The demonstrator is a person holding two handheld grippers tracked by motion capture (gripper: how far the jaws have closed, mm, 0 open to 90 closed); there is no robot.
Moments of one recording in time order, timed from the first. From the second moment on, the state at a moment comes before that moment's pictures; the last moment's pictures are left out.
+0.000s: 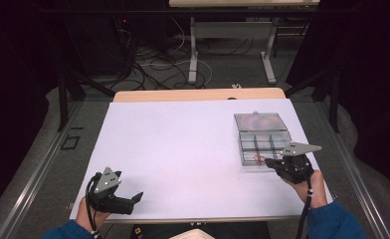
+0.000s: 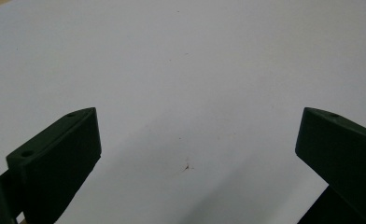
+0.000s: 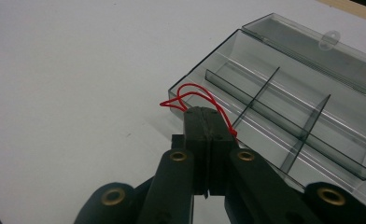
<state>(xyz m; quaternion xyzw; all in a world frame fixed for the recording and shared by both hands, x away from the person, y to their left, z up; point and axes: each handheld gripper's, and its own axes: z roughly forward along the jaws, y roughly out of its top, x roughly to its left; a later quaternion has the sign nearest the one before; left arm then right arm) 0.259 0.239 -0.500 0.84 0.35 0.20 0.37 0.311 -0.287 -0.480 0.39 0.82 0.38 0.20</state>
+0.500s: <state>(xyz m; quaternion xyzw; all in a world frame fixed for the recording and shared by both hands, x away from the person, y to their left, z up) 0.260 0.238 -0.500 0.84 0.35 0.20 0.37 0.318 -0.300 -0.479 0.41 0.80 0.37 0.22</state>
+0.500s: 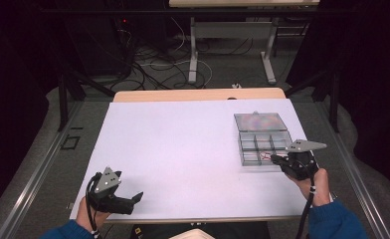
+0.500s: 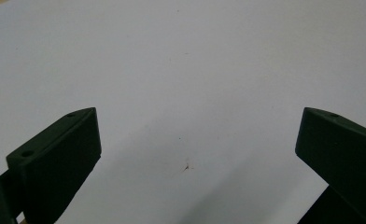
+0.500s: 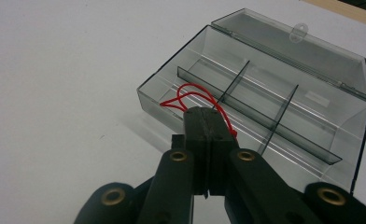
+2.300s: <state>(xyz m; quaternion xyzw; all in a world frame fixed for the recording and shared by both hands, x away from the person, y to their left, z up) 0.260 0.238 -0.501 0.84 0.35 0.19 0.37 0.356 -0.331 -0.479 0.46 0.77 0.35 0.25</state>
